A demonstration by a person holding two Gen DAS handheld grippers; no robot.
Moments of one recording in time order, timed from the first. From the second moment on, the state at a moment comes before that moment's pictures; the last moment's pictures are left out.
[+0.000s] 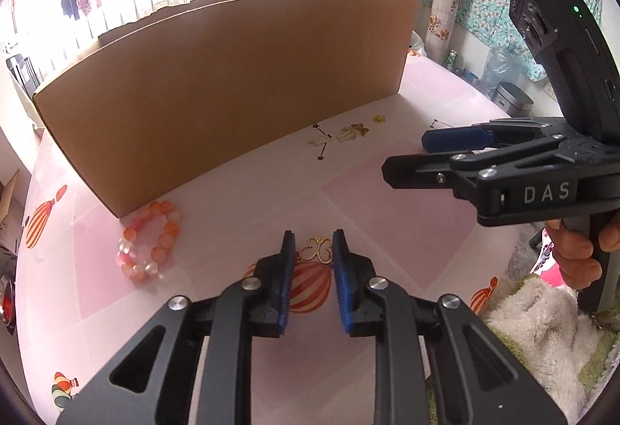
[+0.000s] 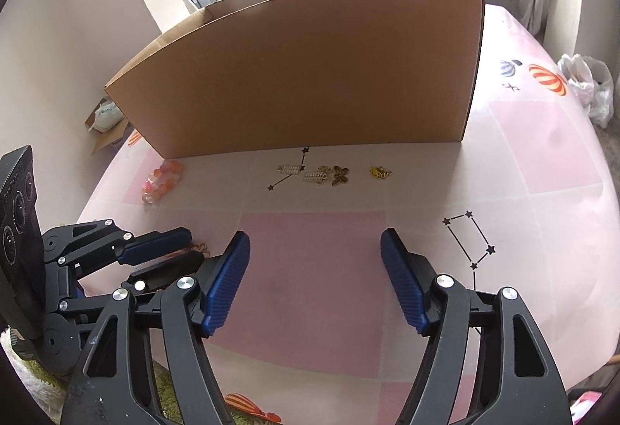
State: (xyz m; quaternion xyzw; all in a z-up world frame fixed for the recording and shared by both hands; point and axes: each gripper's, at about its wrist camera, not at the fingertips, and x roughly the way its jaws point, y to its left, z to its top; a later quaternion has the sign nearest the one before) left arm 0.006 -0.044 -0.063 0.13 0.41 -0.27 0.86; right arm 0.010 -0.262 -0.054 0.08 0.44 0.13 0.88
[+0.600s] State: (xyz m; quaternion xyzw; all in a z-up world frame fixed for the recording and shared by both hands) left arm 0.002 -0.010 -0.066 0.11 0.43 -0.22 0.87; right arm 0.014 -0.261 -0.055 0.12 0.46 0.15 0.87
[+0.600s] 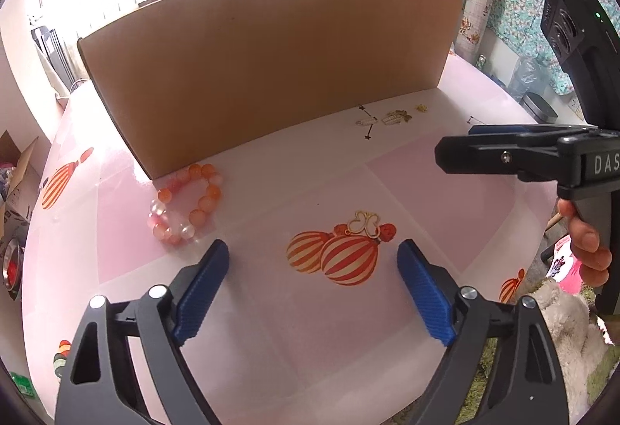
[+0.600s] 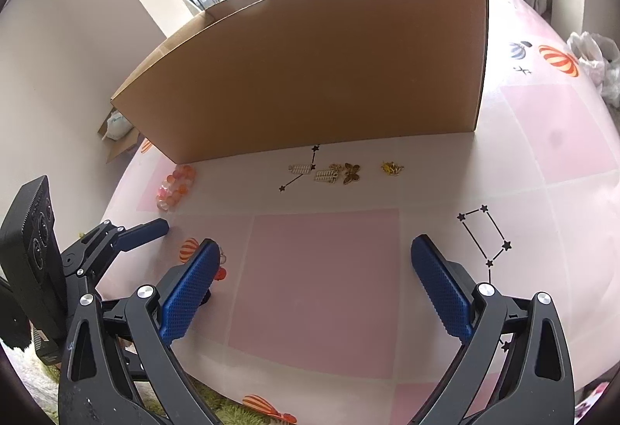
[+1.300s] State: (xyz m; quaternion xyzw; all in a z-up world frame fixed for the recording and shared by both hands) left arm -0.001 -0.009 -0.068 0.11 0.44 -0.21 0.87; right arm 0.015 -0.266 -0.052 0.11 0.45 0.15 0.87
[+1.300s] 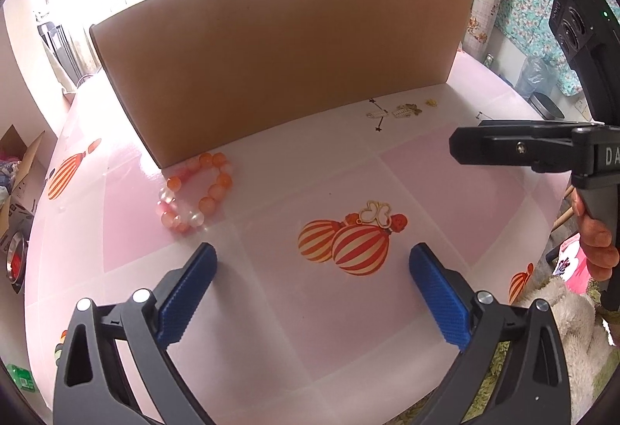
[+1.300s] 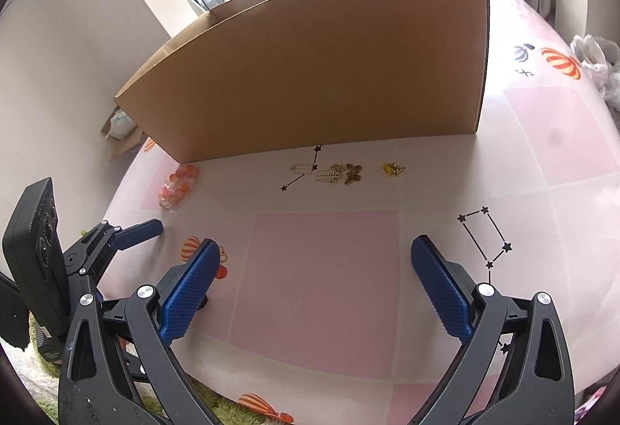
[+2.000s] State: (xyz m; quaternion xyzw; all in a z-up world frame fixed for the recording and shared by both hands) left arm -0.005 0.005 -0.067 0.11 0.43 -0.21 0.87; right arm -0.002 -0.207 -0.040 -0.05 0.41 0.26 0.87
